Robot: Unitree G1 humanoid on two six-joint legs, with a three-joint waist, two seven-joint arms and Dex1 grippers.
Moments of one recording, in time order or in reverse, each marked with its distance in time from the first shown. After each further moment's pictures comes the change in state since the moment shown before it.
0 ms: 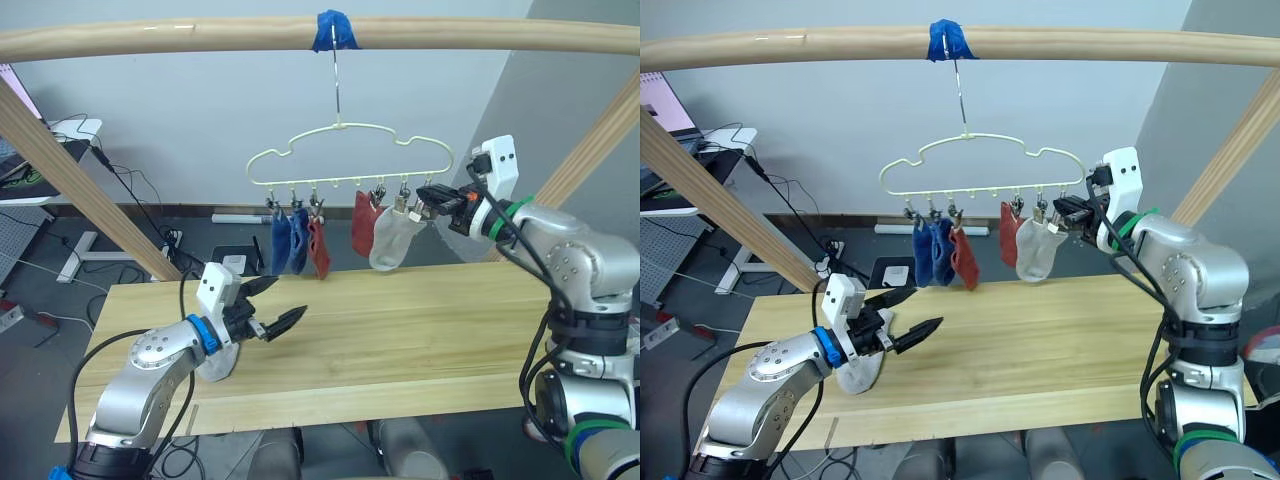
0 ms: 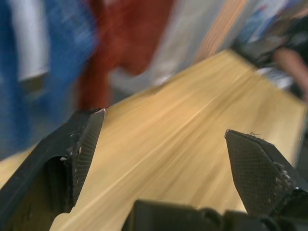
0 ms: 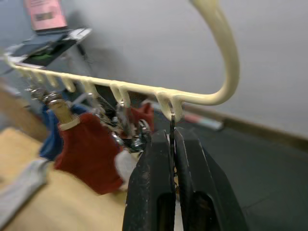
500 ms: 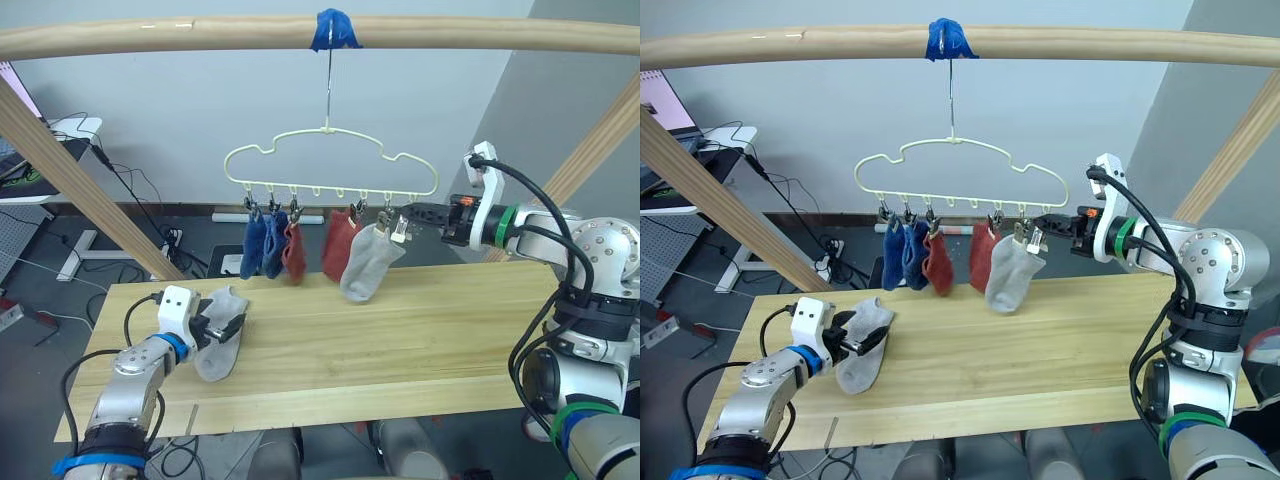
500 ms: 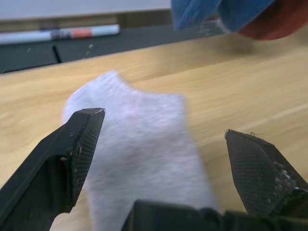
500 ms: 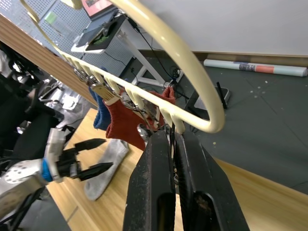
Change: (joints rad) left arm -0.167 -0.024 0.063 0.645 0.175 -0.185 0.111; right arm -0.059 0.072 -0.134 0.005 0.148 0.304 -0.075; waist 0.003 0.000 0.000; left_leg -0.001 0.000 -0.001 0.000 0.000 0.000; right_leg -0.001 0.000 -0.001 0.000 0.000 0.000
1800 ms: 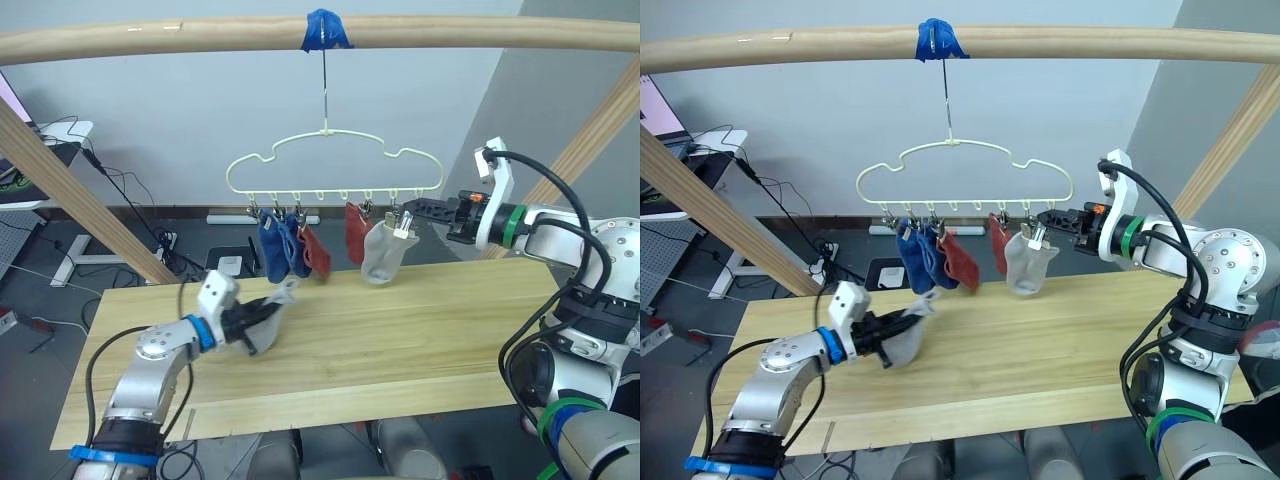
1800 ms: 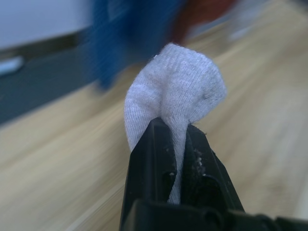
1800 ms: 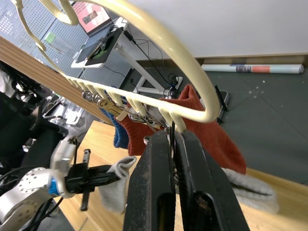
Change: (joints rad) left arm 0.065 -0.024 -0.112 -0.496 -0.085 0.034 -0.331; right arm -0.019 0.062 -0.141 -0.023 0.056 0.094 -0.101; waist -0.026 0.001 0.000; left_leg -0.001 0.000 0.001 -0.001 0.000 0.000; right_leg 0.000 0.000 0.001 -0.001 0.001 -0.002
